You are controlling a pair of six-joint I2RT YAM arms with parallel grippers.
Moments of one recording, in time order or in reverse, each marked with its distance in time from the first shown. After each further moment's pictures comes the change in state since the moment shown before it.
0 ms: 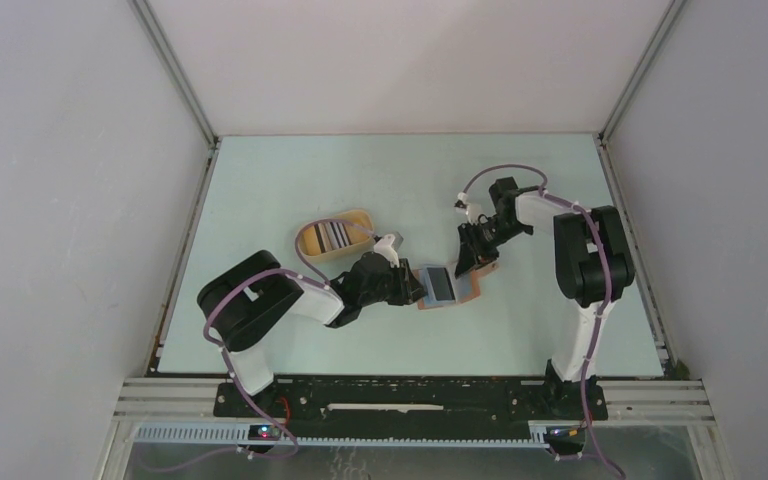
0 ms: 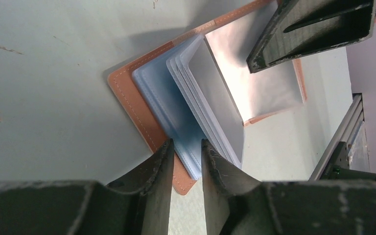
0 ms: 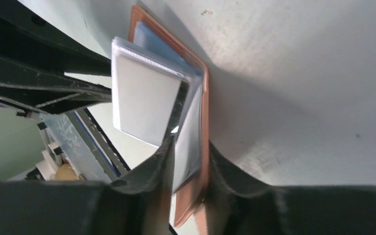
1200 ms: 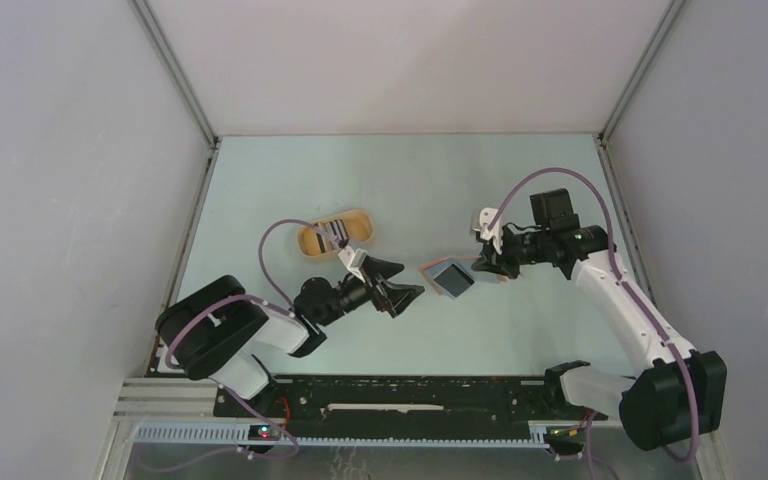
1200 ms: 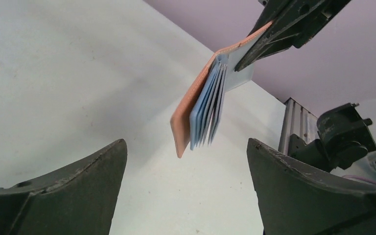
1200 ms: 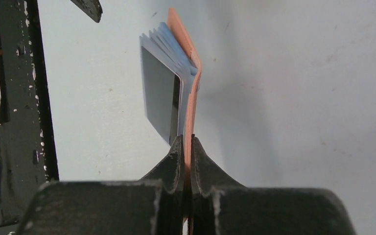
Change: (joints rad) left arm 0.031 -0.233 -0.345 0.702 0.087 0.273; right arm 0.051 -0.788 -0.302 0.049 -0.027 -0.662
